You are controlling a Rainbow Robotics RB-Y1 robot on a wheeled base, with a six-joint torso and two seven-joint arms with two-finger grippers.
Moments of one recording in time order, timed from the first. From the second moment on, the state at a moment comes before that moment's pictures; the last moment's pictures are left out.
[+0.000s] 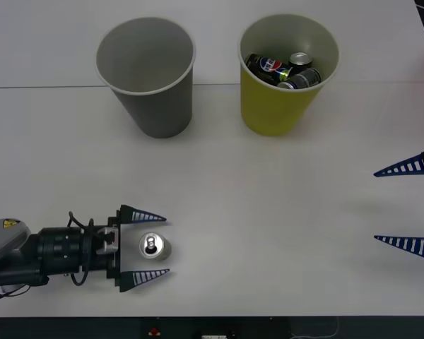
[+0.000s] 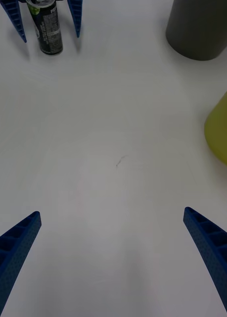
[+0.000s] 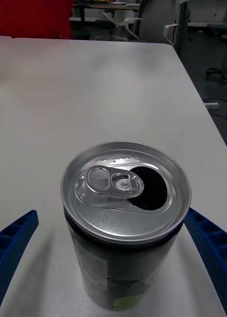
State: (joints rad) right arm 0.26 -1.13 -0.26 -2.01 1.31 -1.13 -0.09; left arm -0.23 0.72 -0.55 -1.12 -0.83 -1.11 -0.73
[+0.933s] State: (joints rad) right arm 0.26 -1.13 -0.26 -2.01 1.31 -1.13 -0.09; left arm -0.23 0.73 -0.56 -1.16 -0.83 -1.11 -0.66
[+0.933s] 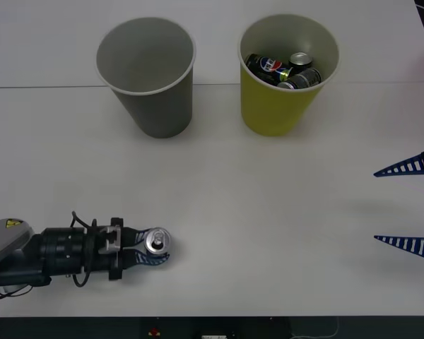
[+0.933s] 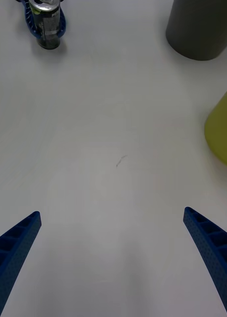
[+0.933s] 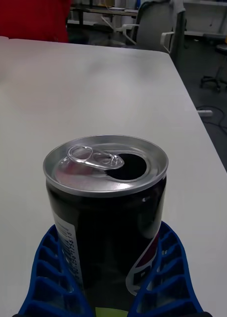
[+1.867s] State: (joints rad) right arm 0.26 -1.13 -0.26 -2.01 1.31 -1.13 -0.09; left arm -0.14 0.84 -0.37 -1.67 -1.17 -1.06 0.12
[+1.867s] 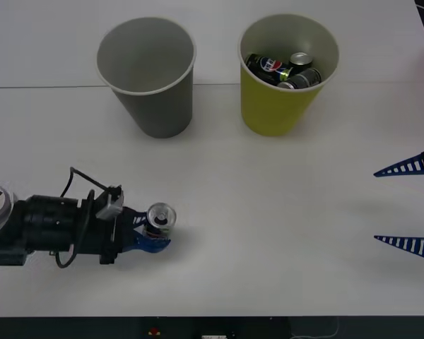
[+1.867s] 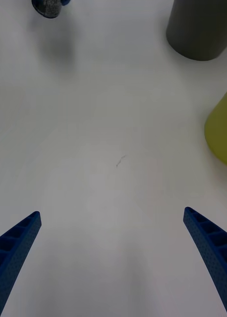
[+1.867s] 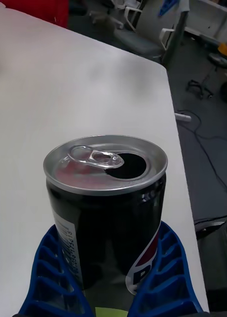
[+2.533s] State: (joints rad) right arm 0.26 -1.13 -0.26 -2.01 1.31 -1.13 -0.09; left arm -0.11 0.86 -0.30 -2.15 -1.68 -0.89 1.01
